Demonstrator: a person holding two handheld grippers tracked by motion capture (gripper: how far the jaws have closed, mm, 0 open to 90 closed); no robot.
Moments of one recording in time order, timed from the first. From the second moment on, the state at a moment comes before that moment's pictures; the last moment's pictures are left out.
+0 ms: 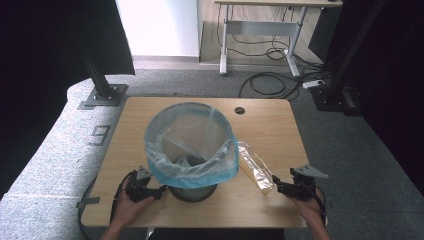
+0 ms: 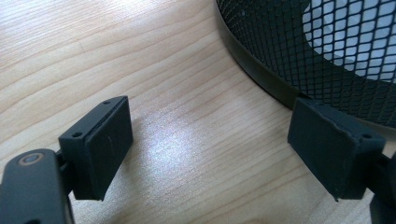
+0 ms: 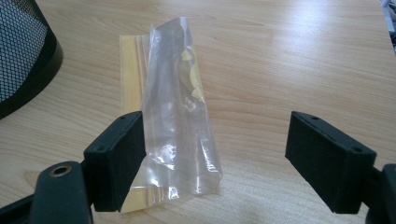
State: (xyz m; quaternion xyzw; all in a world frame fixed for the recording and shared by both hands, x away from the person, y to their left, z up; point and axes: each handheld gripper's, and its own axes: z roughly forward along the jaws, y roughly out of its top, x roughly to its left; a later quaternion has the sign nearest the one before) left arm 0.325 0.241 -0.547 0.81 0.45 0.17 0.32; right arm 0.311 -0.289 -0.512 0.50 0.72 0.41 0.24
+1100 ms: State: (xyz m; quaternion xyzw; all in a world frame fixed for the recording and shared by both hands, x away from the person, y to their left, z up) left arm 0.325 0.241 -0.547 0.81 0.45 0.17 0.32; right arm 0.325 -0.274 -0.509 0.51 0.72 0.41 0.23
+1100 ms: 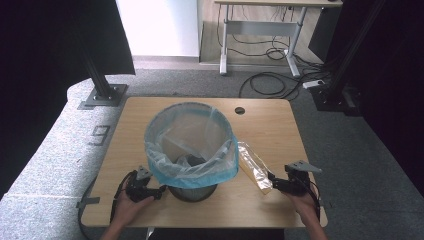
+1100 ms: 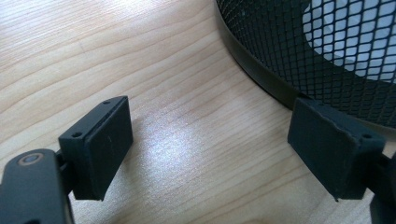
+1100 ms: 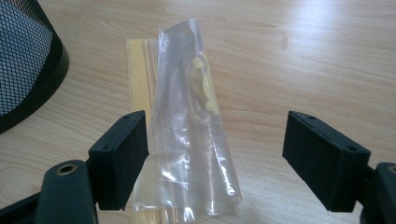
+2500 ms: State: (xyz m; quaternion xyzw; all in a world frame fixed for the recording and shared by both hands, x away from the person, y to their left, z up) left arm 0.325 0.241 -0.547 0.81 0.45 0.17 0.32; right arm 0.381 -0.221 -0.523 0.48 0.76 0.38 0.21
